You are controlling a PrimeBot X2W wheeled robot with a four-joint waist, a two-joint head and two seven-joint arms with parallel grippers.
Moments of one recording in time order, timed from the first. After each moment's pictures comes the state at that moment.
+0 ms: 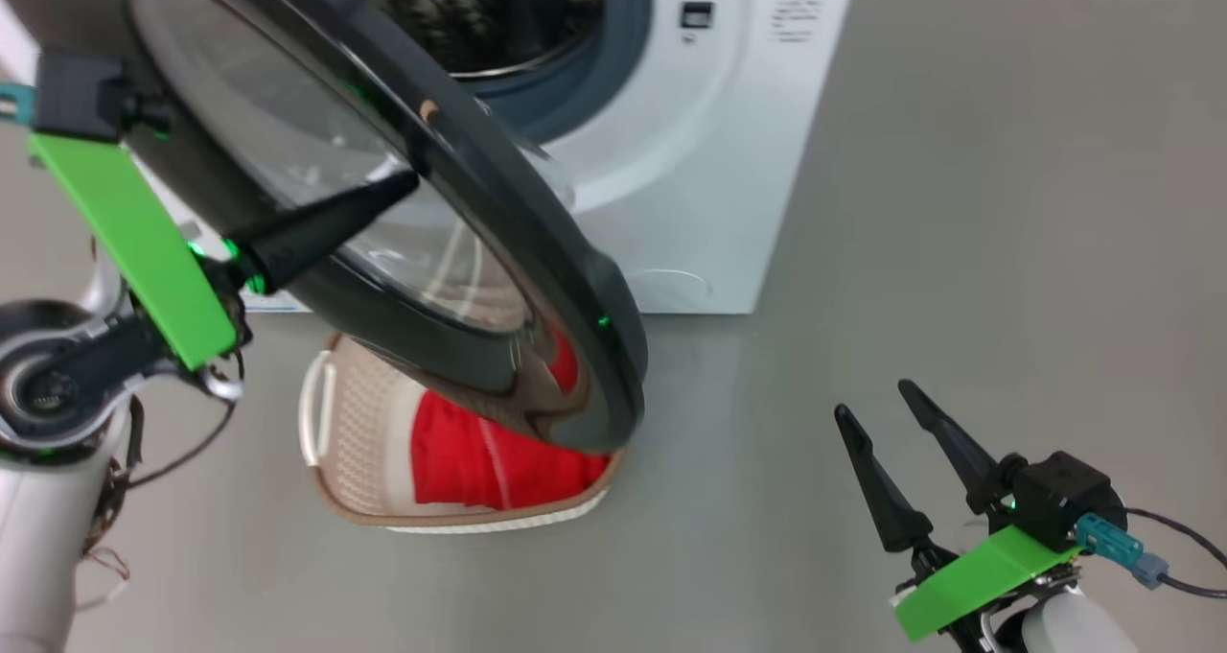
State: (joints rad) left arm -0.73 0.45 -0.36 0.03 -1.46 -0.13 0.79; right arm -0.15 -0.22 0.23 0.18 0.35 0.13 -0.26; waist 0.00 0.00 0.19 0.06
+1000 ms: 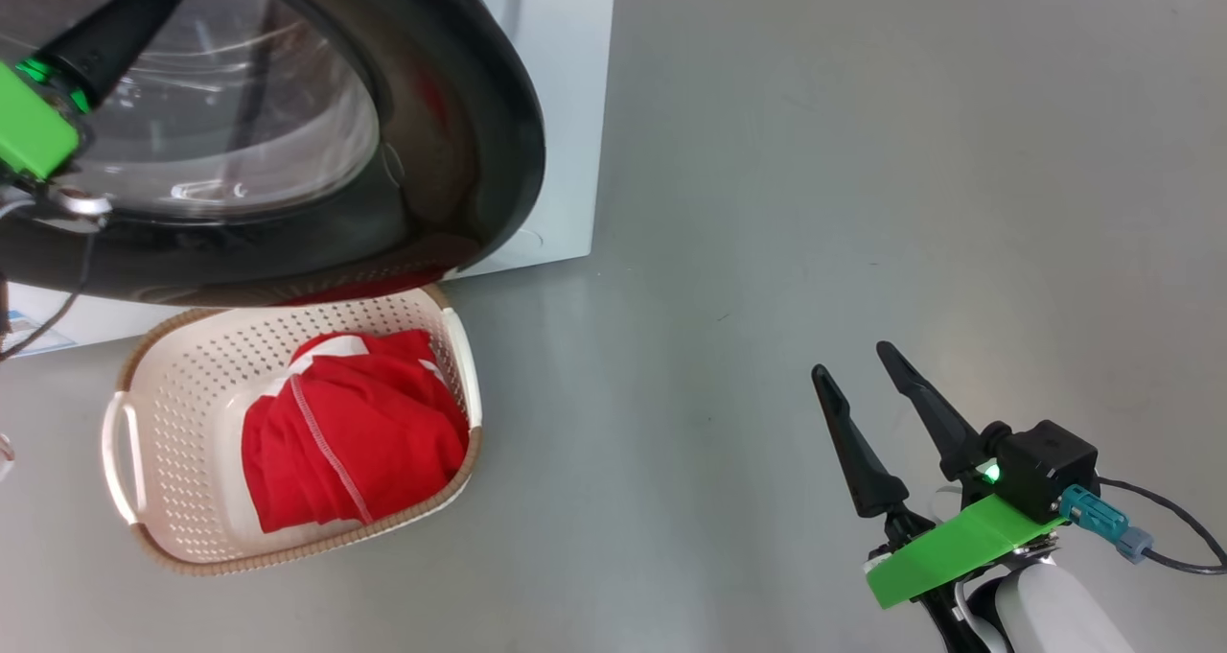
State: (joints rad) left arm -0.99 0.50 -0.39 0.33 -1.43 -0.13 0.56; right arm -0.21 -0.15 0.22 0.17 0.34 0.13 -0.26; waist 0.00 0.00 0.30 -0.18
